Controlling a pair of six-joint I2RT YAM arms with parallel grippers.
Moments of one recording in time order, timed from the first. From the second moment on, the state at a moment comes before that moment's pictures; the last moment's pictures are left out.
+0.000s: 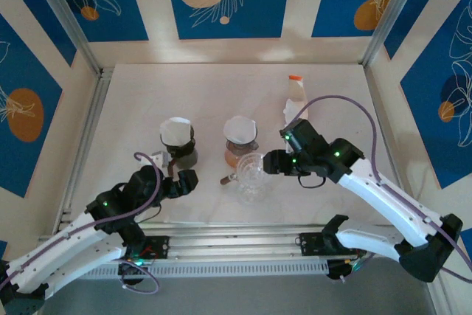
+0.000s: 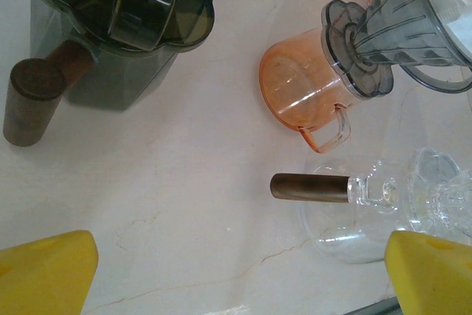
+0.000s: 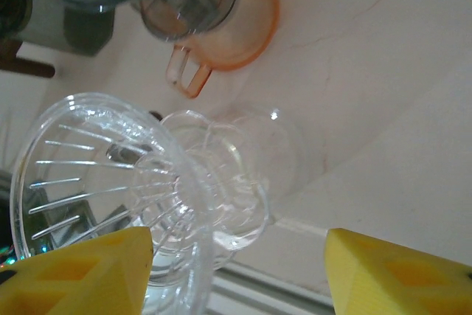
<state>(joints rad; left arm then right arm) -0.85 0.54 0.52 -0.65 -0.17 -0.91 0.71 1.02 1.05 -1.04 -0.04 0.68</state>
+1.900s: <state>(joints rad) -0.85 0.60 0.52 -0.62 -0.13 -0.89 0.29 1.89 1.33 -0.60 0.43 0.24</state>
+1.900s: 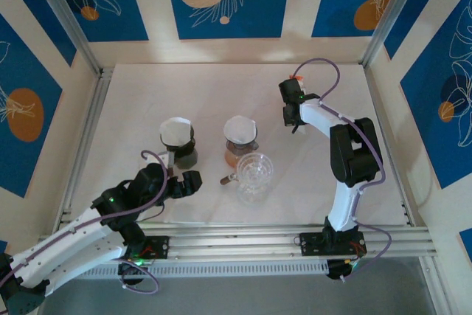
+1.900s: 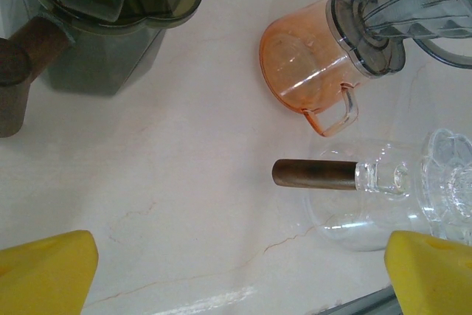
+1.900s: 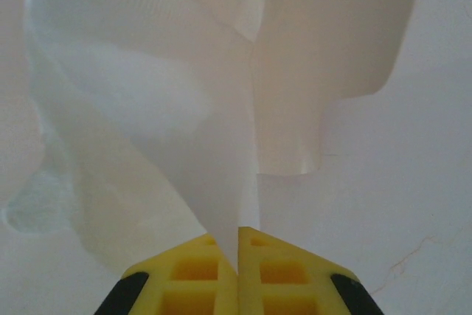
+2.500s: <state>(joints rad) -0.85 0.62 0.56 -0.60 -0.08 -0.83 0.42 1.18 1.14 -0.97 0.27 0.48</state>
